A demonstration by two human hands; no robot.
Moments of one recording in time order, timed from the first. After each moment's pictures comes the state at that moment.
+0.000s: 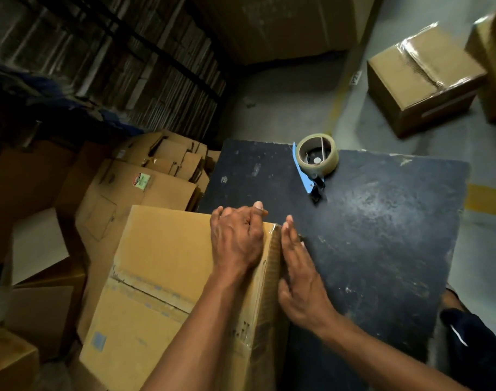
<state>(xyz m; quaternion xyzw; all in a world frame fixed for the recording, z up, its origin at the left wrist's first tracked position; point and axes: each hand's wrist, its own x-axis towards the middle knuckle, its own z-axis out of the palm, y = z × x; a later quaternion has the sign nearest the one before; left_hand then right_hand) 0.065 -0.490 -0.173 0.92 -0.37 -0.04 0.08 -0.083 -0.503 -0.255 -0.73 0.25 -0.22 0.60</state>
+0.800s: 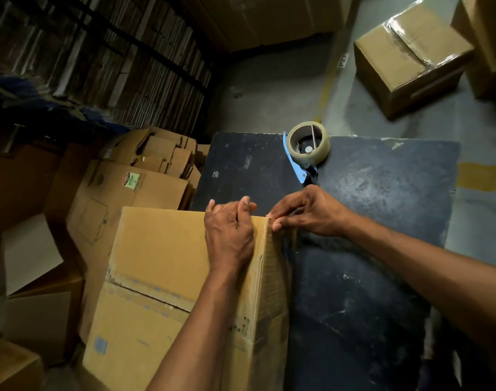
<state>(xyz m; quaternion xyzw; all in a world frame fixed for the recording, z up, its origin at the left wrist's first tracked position) 0.067 -0.485 -0.174 0.92 -0.34 -0.06 0.17 -0.052 -0.641 -0.255 -0.67 0.08 -0.10 0.73</state>
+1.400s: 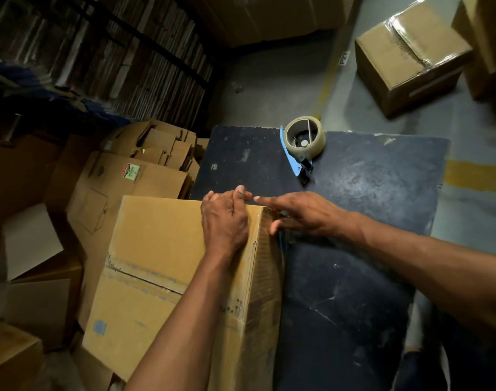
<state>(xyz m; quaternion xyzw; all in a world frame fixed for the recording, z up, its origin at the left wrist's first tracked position) 0.068 -0.487 -0.172 0.93 -0.33 -0.06 0.17 -0.055 -0.632 -0.278 -0.89 0.00 -0.09 0.45</state>
